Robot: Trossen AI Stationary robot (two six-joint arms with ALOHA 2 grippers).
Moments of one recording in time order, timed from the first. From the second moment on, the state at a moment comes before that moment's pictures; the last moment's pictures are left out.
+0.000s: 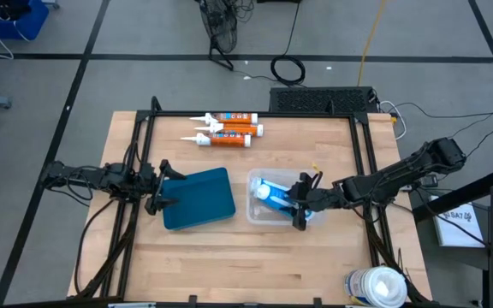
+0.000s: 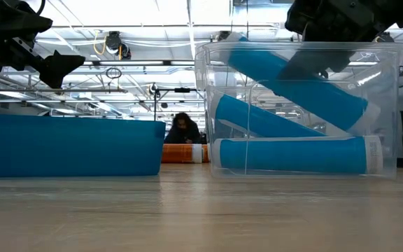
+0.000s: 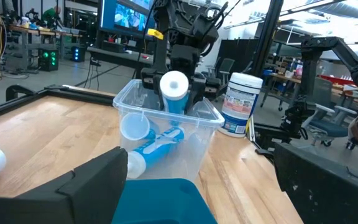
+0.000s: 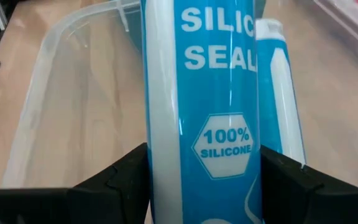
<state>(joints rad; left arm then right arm) -0.15 0.02 0.01 0.08 -0.03 -0.21 0.30 1.27 0.64 -0.03 0.34 0.42</state>
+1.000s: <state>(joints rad) -0.15 0.02 0.01 0.08 -0.03 -0.21 0.30 1.27 0.56 0.26 0.34 0.42</state>
